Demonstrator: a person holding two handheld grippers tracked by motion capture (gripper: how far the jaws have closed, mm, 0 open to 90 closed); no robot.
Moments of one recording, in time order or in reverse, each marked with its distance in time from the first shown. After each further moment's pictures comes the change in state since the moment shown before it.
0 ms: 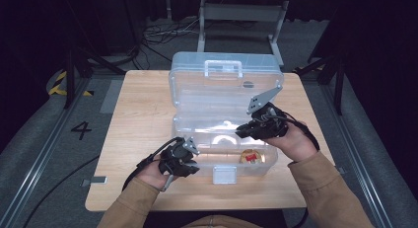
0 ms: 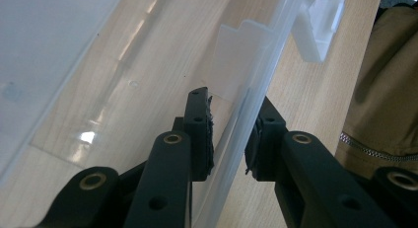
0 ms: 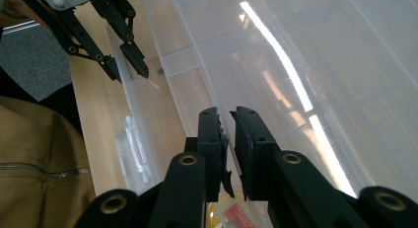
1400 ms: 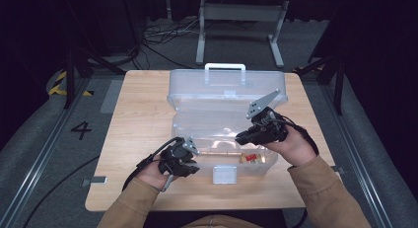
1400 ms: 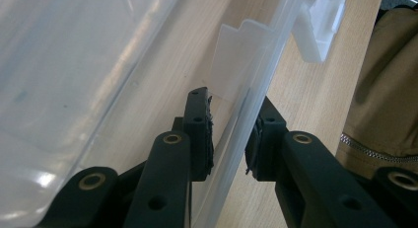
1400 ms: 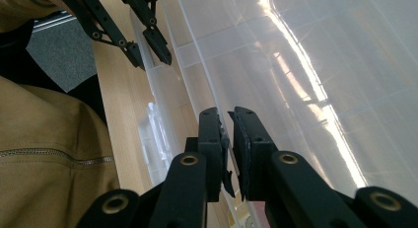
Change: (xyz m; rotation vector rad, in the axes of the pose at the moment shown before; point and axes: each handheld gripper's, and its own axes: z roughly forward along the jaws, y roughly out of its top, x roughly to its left) left arm 0.000 0.000 0.000 -0.002 0.001 -0.003; right arm 0.002 -0.008 0.007 0.025 0.089 0.027
